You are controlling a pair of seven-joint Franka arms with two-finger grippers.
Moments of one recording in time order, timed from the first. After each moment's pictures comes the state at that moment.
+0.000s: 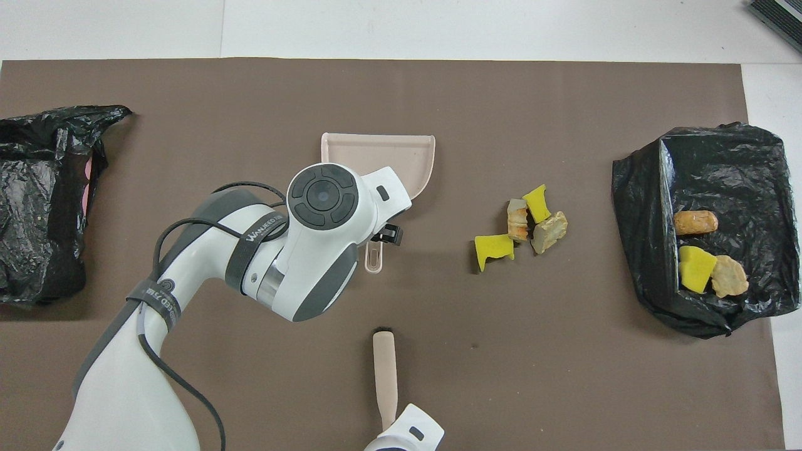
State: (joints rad) left arm -0.58 0.32 -0.04 -1.76 0.01 2.17 -0.29; right arm 0.94 -0.07 0.12 -2.43 0.33 2.22 0.75
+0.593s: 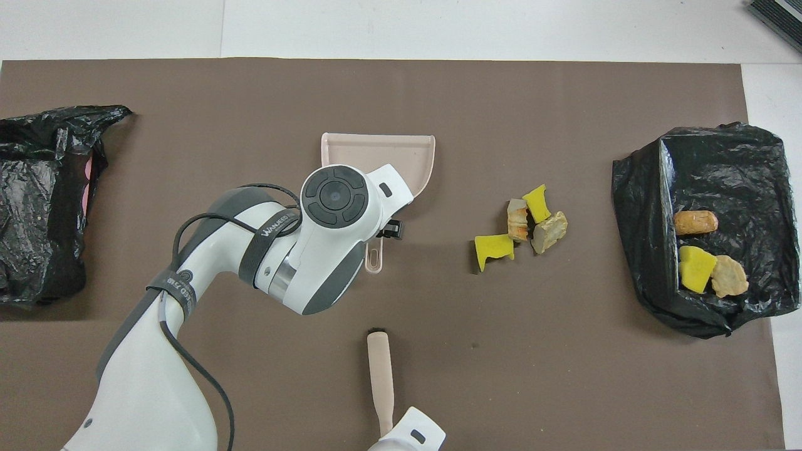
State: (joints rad) left arm -0.59 0.37 -0.04 -1.75 0.03 2.19 -0.40; right arm 0.95 -0.08 0.12 -2.44 0.33 2.22 0.75
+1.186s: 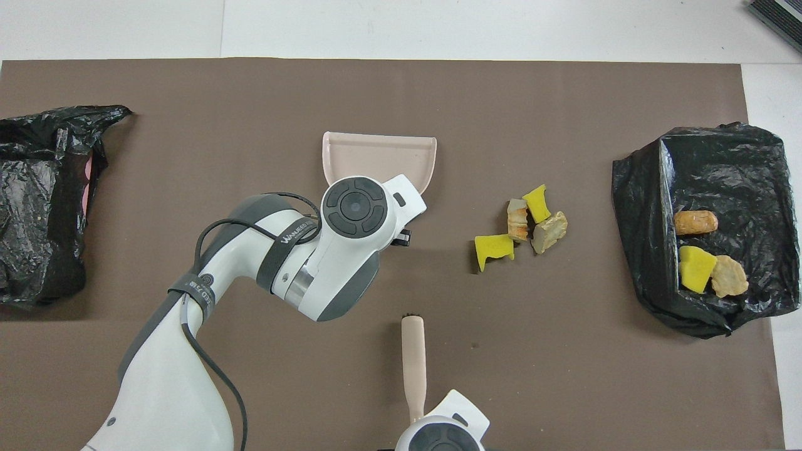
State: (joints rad) left arm -0.62 0.39 -0.04 -1.75 0.03 2.19 -0.42; right arm 0.79 -0.25 0.11 -2.41 0.31 1.96 0.72
